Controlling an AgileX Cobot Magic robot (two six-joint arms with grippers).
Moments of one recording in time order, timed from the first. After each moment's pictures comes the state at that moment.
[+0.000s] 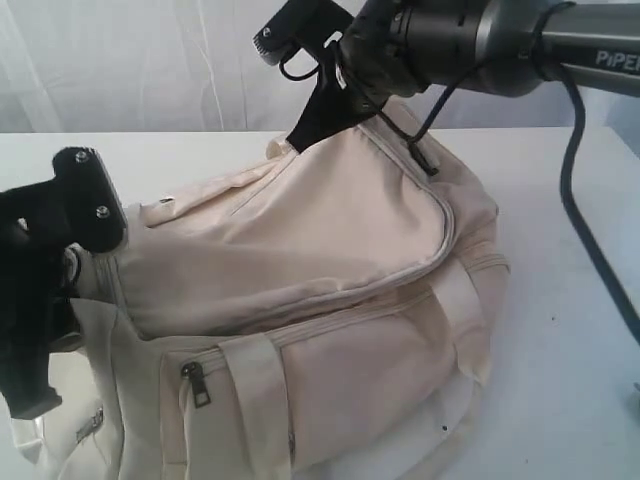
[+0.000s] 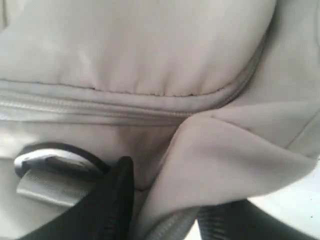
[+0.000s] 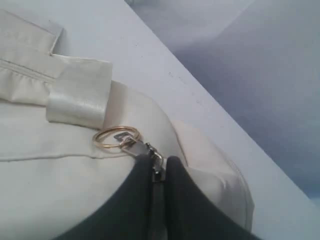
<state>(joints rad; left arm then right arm) -0.65 1.13 -0.82 0.19 0.88 0.37 0.74 1.92 -1.64 -0.63 0.58 0.18</state>
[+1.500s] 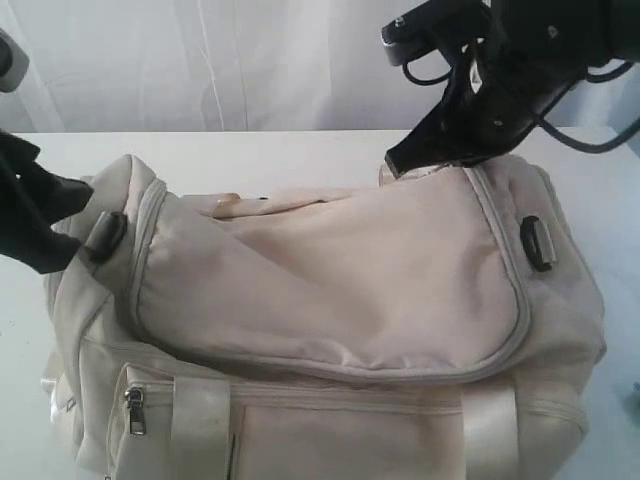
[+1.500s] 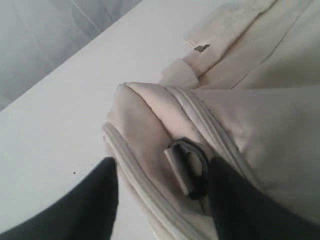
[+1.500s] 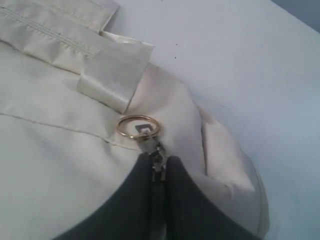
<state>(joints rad) -0.65 0.95 -0.82 0.49 0.61 -0.19 0.66 1.58 -1.32 -0.42 0.84 0.25</state>
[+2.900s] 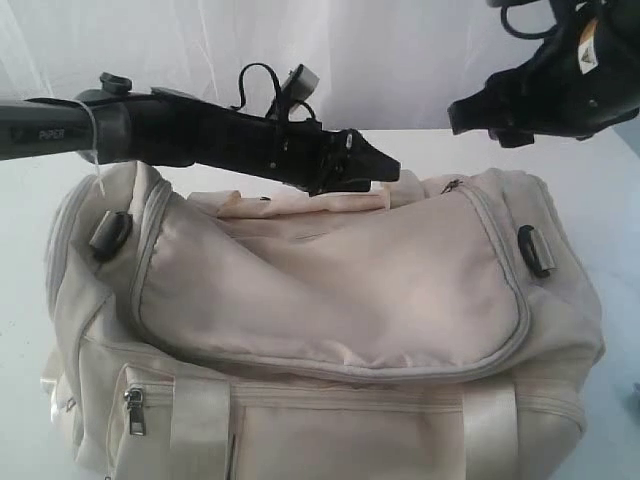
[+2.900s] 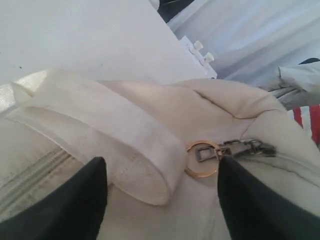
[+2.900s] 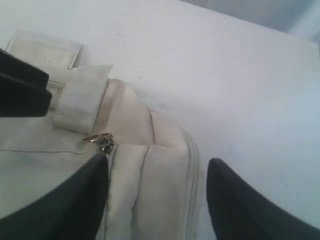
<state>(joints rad) -0.46 2.22 -1.71 -1.48 0.89 1.06 0.59 1.35 -1.16 -0.47 0.74 0.45</state>
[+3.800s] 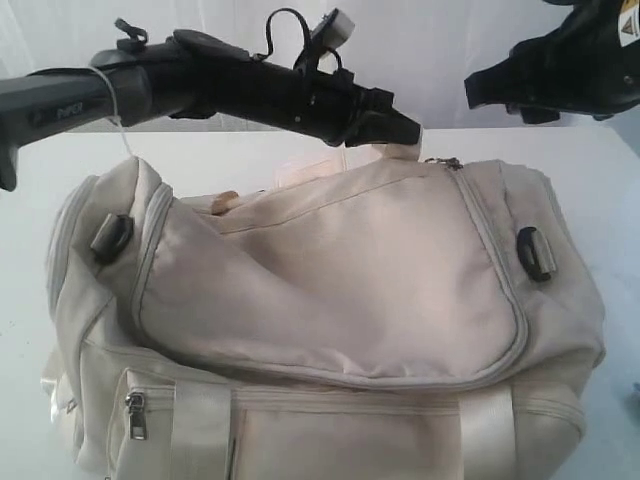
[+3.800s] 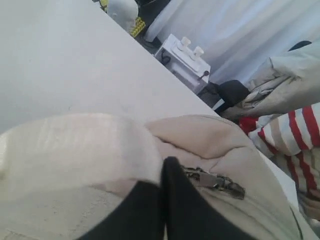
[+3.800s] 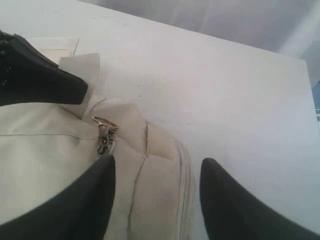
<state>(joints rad) -0.51 2.25 -1.98 -1.33 0.94 0.96 0.59 1.27 -1.16 -0.47 0.74 0.45</state>
